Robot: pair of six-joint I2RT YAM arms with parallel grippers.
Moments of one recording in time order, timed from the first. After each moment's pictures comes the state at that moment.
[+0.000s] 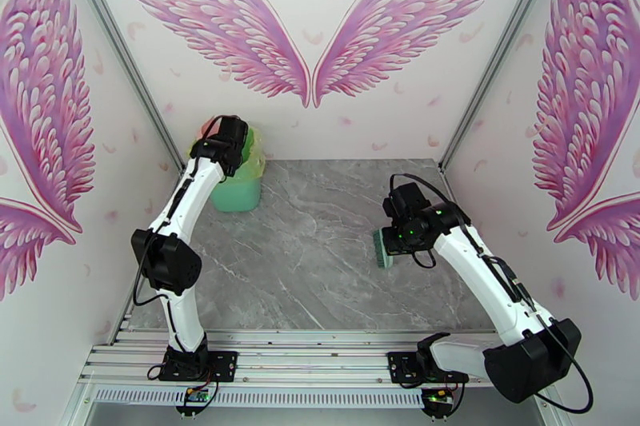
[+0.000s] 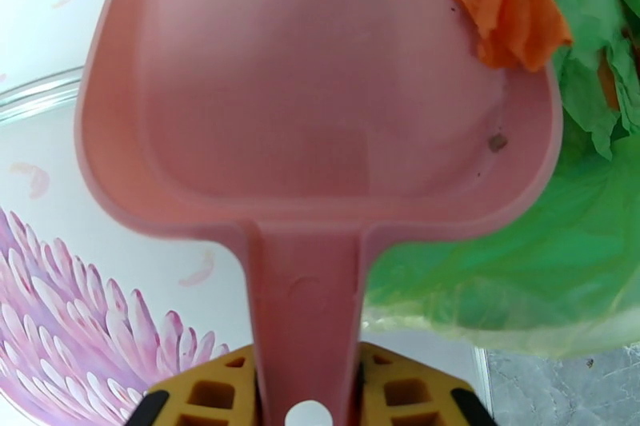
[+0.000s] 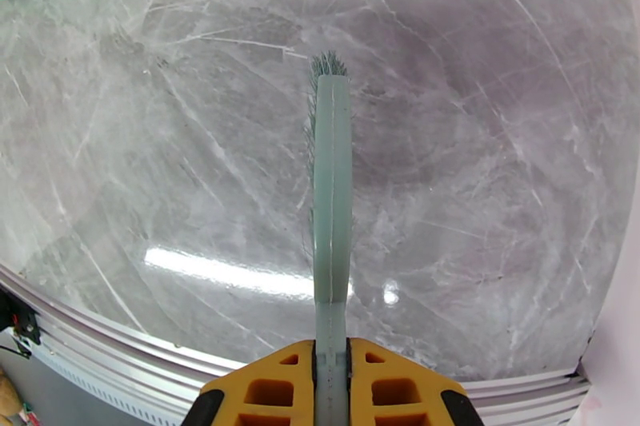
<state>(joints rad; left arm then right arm) -0.25 1.96 2.07 -1.03 -0.94 0.75 0.32 1.28 1.28 -1.24 0.02 0.20</state>
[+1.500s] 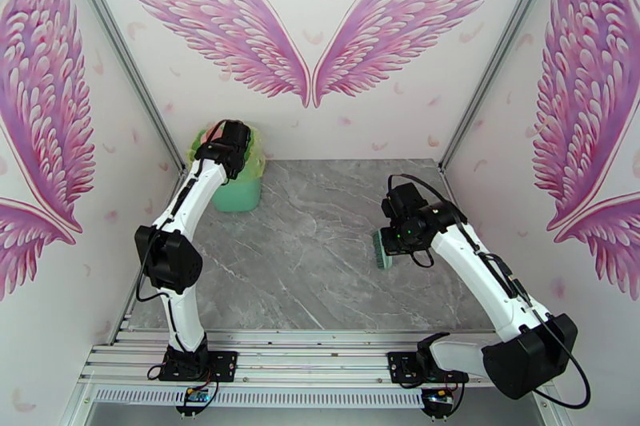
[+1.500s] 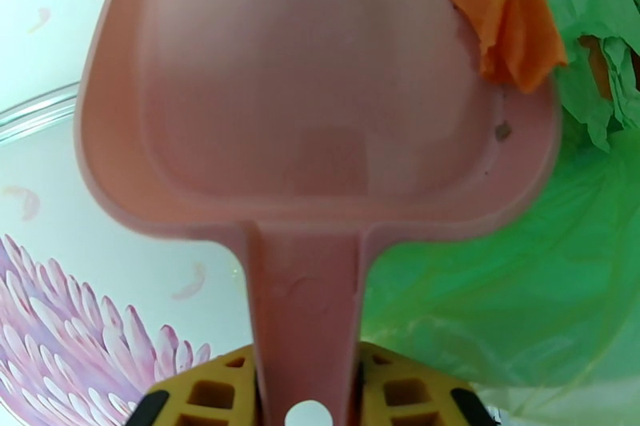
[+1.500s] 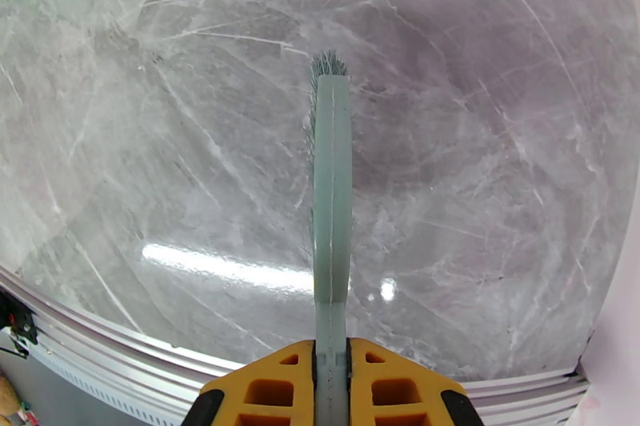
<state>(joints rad) -0.25 1.97 2.05 -0.99 -0.94 0.77 0.33 1.30 1.28 -1.23 0.02 0.20</state>
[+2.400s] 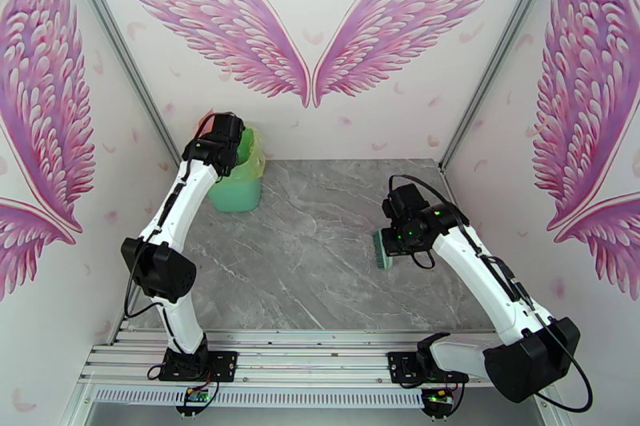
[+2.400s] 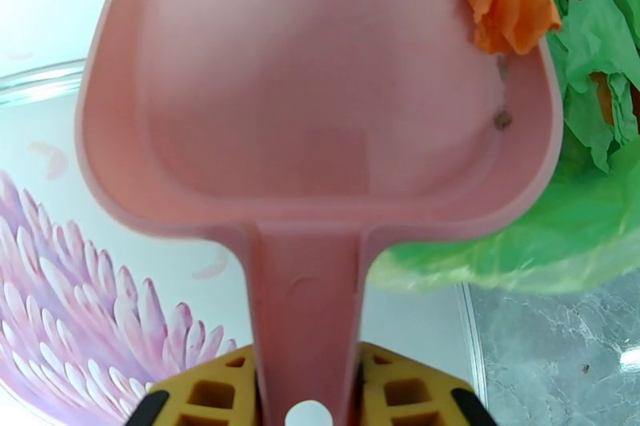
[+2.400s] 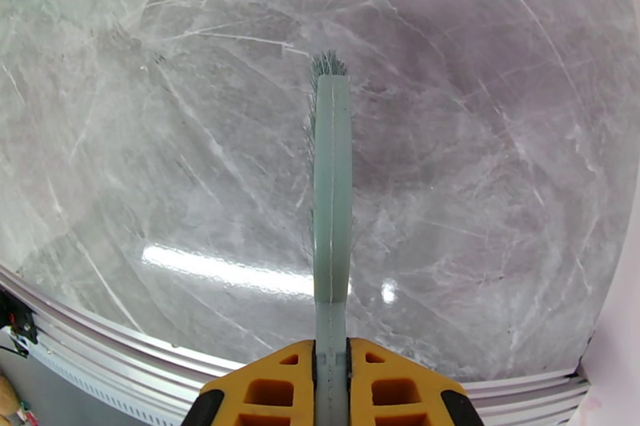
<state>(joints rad) -0.24 1.84 2.06 -0.99 -0.91 0.74 0.33 1.29 1.27 -1.23 0.02 0.20</state>
